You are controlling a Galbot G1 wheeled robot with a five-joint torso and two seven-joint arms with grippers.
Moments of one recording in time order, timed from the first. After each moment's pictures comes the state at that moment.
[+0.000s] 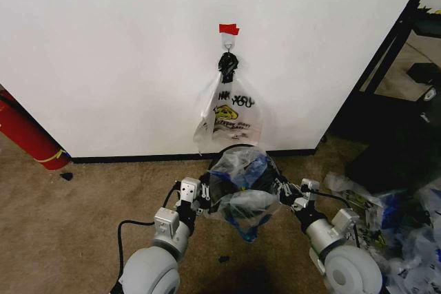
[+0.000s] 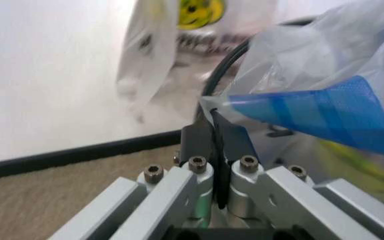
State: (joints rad) left arm 1.37 -1.18 -0.12 -2.20 -0.30 0.32 -0.29; right arm -1.52 1.13 0.41 2.18 0.81 -0.18 0.03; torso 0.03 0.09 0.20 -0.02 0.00
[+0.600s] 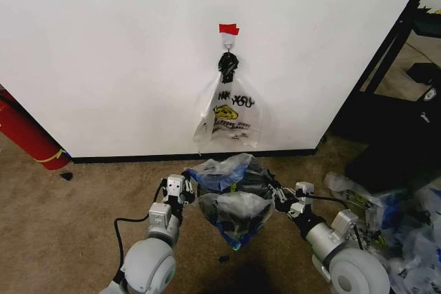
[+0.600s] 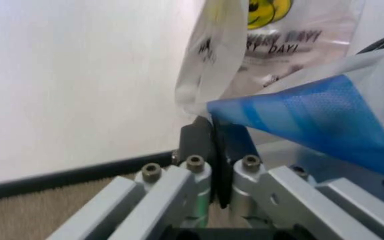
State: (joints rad) left arm 1.33 -1.15 -0.16 -2.09 -0.22 0.21 -0.32; right arm -1.51 1.09 0.41 2.16 0.75 -0.23 -0.04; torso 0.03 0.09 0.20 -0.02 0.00
